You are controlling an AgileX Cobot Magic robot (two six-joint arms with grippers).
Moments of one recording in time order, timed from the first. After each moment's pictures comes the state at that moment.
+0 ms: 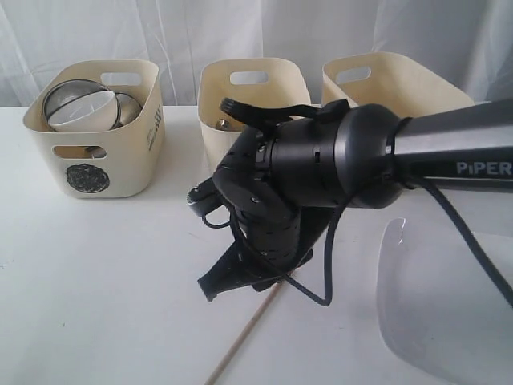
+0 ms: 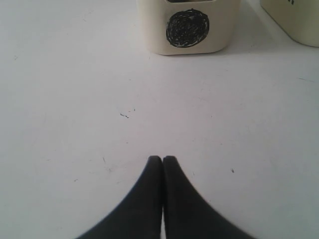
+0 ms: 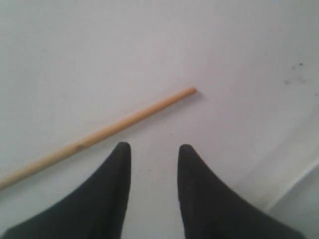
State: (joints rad) left arm -0.06 0.00 0.02 -0.08 0.42 0.08; right arm 0.74 1.86 -1.25 -0.33 0.89 0.51
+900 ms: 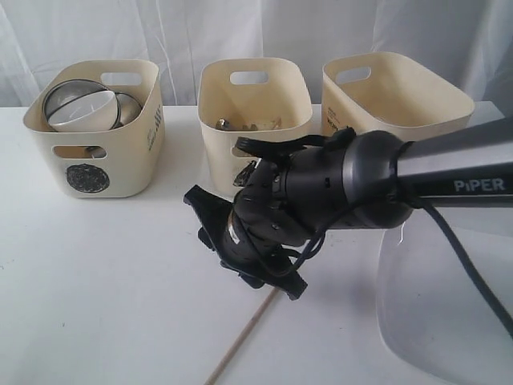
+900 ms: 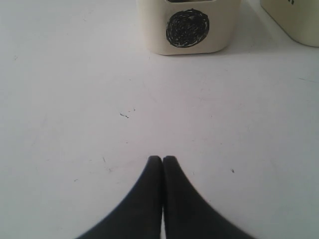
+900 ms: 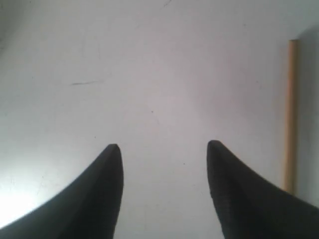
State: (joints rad) left arm -0.06 0.00 0.02 -0.08 0.42 0.08; right arm 0.72 1.87 -1.15 -0.36 0.44 1.77
